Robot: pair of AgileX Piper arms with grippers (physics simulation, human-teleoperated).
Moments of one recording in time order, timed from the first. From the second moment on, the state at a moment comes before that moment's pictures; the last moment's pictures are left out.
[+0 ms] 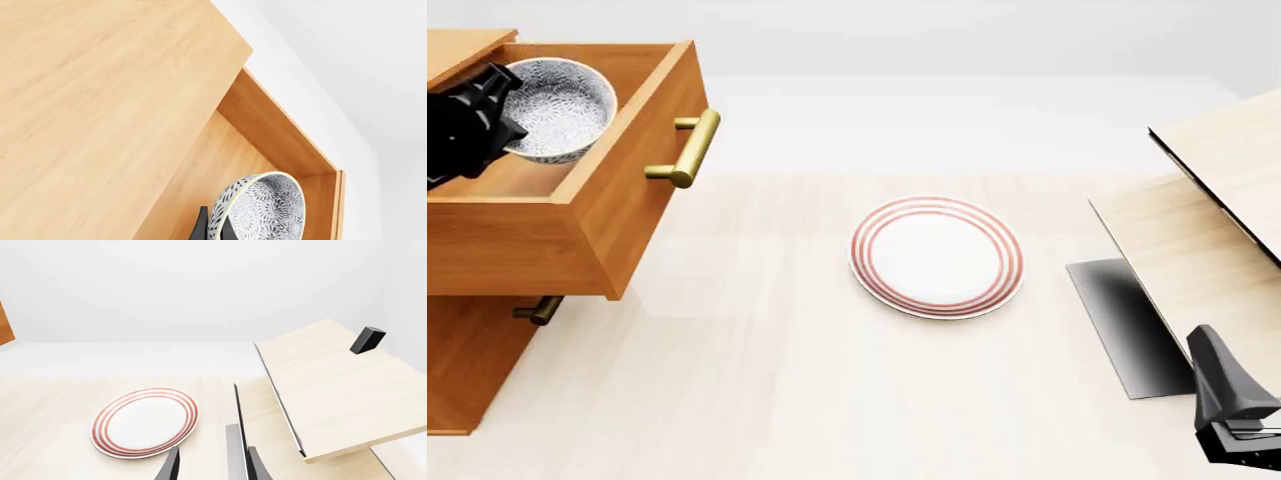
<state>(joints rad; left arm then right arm) 0.13 1.28 -1.02 0.32 -0.74 0.00 0.02 -0.01 -0.01 0.00</state>
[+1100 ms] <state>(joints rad) 0.13 1.19 -1.12 0.50 -0.69 0.00 0.02 -0.01 -0.01 0.00</state>
